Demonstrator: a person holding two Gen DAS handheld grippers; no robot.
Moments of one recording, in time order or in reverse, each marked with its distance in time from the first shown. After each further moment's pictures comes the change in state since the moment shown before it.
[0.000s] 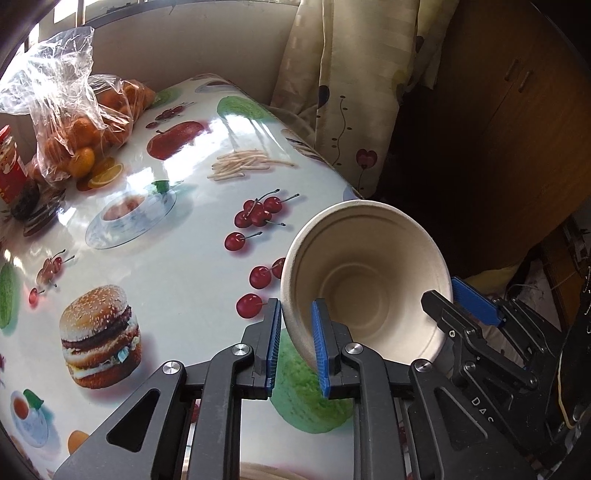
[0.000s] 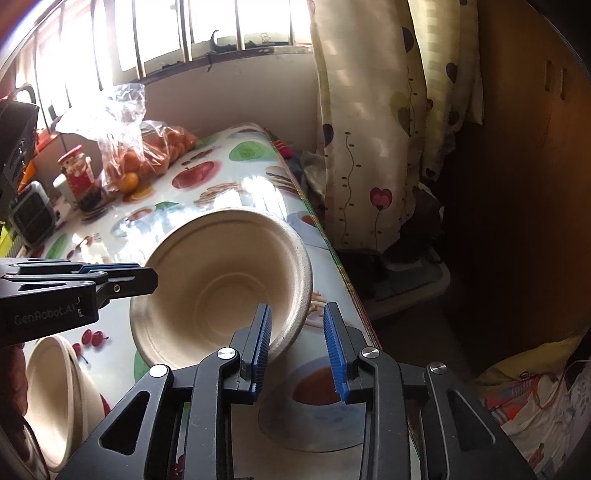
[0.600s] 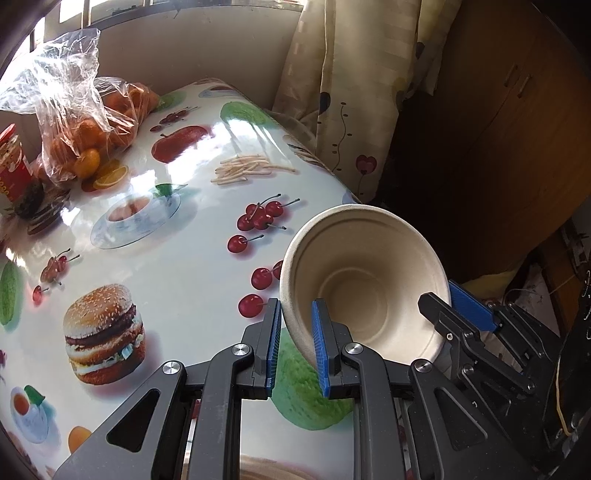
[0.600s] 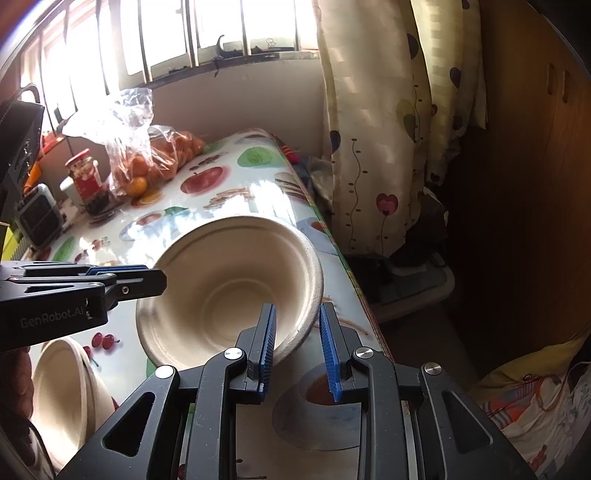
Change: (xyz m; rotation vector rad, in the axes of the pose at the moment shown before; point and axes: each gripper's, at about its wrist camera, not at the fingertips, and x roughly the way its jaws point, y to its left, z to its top) left arm -0.009 0.001 -0.002 -0.010 -0.020 -0.001; right arm -0.005 0.008 0.001 -0.004 -0.019 0.016
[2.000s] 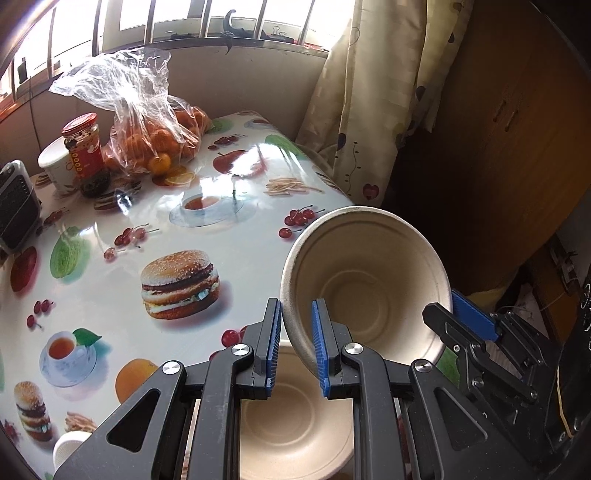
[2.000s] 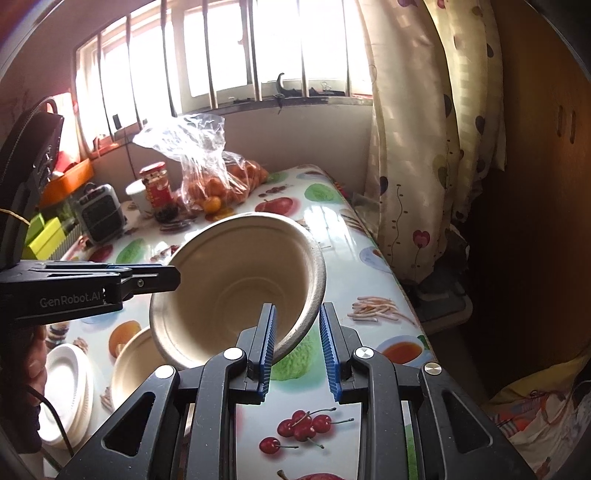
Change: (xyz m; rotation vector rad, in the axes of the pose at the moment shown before) left arm -0.107 0.033 -0.057 -0.064 -0.123 0.014; right arm -0.092 0.063 -0.018 -0.075 -0.121 0.109
